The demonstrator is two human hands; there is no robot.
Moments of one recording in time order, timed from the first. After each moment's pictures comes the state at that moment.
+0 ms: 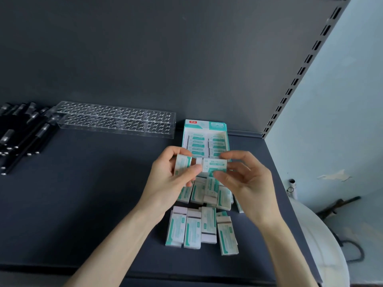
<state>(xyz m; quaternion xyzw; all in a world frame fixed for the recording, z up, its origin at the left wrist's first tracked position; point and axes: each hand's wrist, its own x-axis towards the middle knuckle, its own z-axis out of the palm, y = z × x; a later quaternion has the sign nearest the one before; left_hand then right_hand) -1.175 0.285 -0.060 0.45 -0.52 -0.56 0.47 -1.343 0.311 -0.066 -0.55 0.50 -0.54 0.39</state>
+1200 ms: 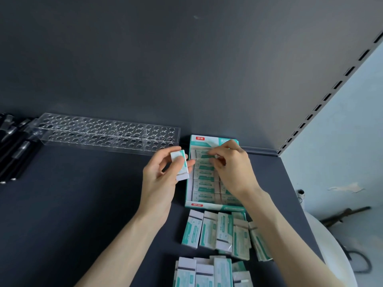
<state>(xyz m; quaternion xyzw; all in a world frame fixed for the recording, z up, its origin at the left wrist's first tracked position) -1.177 0.206 -0.079 0.43 -0.35 -0.59 0.58 -1.335 0.177 -0.089 -0.69 0.66 -0.27 0.11</state>
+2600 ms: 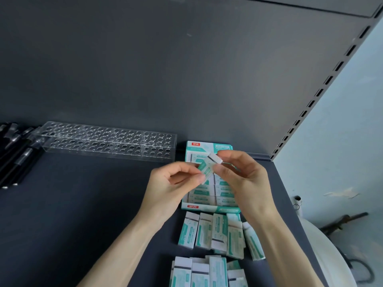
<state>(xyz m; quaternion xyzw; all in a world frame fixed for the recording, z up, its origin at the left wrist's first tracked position) -1.175 0.219 -0.074 0.38 -0.53 -0.57 0.50 -1.335 0.234 -0.057 -0.45 0.50 -0.58 0.46</state>
